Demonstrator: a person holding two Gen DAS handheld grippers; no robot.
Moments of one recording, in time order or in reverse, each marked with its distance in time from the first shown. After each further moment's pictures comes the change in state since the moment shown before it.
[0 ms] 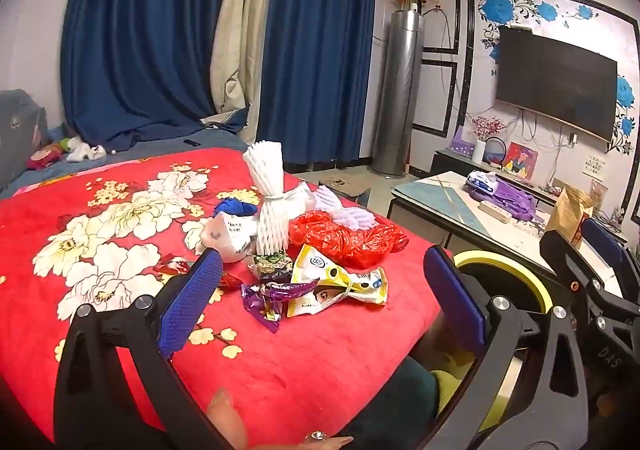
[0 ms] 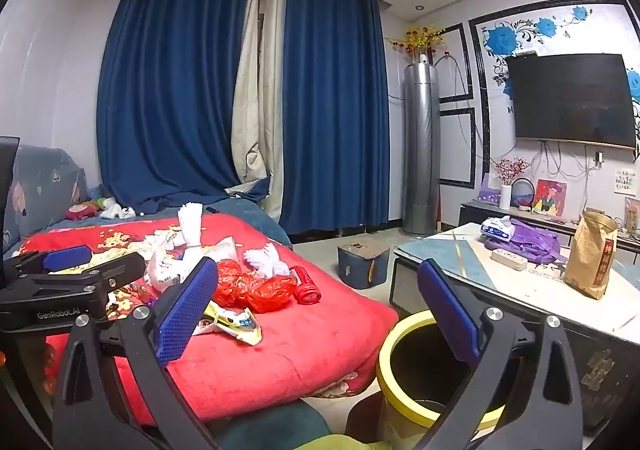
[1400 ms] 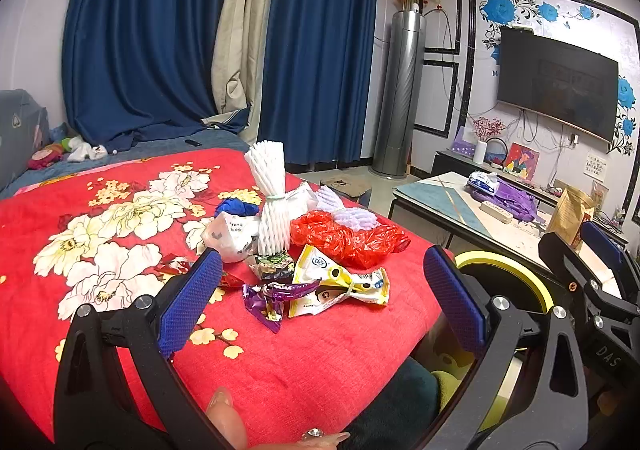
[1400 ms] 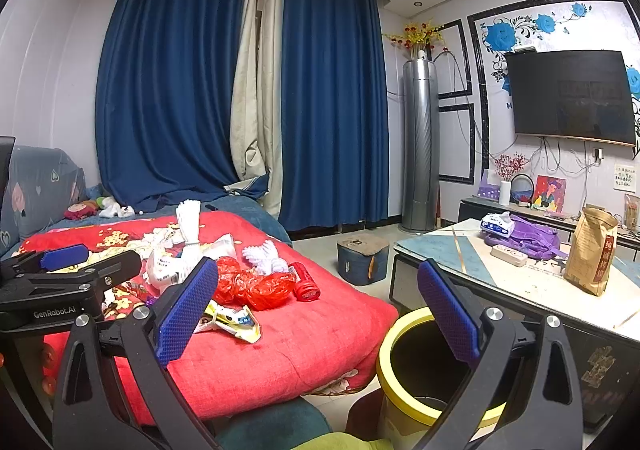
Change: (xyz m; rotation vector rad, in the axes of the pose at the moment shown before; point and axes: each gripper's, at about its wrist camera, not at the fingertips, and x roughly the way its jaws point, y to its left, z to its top) left arm -0.004 -0.002 0.002 -0.002 -0.007 0.003; right arm 0.001 -0.004 0.000 0.012 0.013 0.000
